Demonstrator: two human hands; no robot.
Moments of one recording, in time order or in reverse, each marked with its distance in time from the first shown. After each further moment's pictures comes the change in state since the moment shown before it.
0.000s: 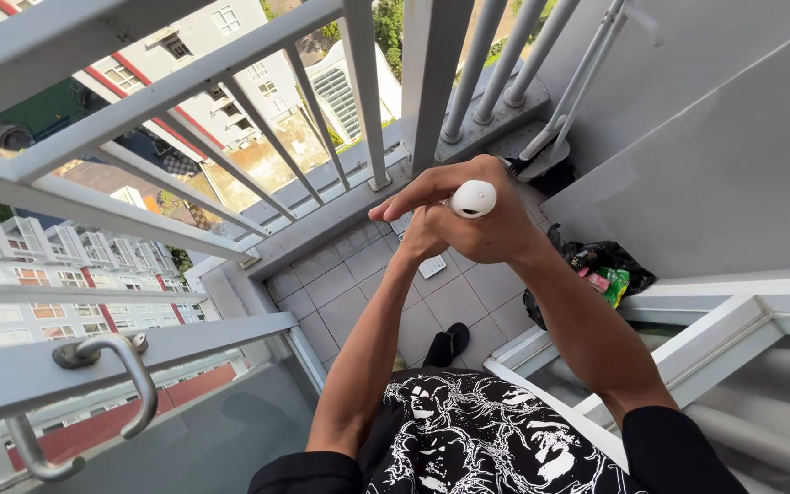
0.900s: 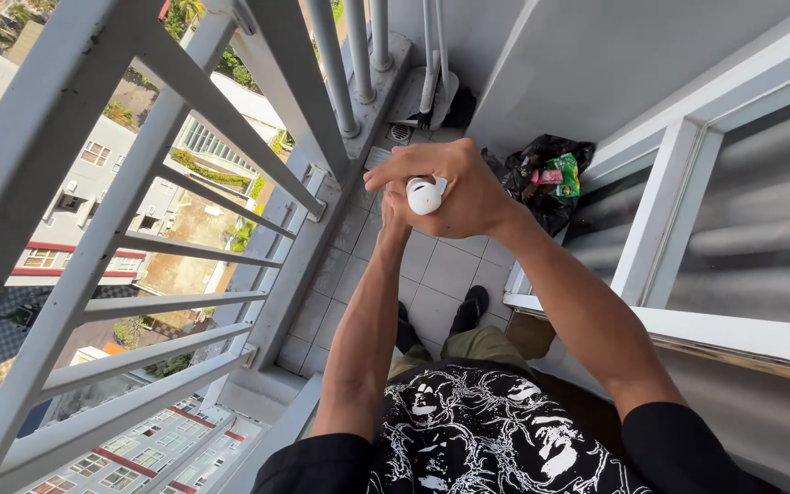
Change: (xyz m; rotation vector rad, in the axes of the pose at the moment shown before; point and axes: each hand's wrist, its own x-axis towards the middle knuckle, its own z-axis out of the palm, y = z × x) left_hand 0.073 -0.105 0.043 0.107 -0.227 -0.102; right_hand 0.000 0.034 -0.012 -0.626 0.523 0.052
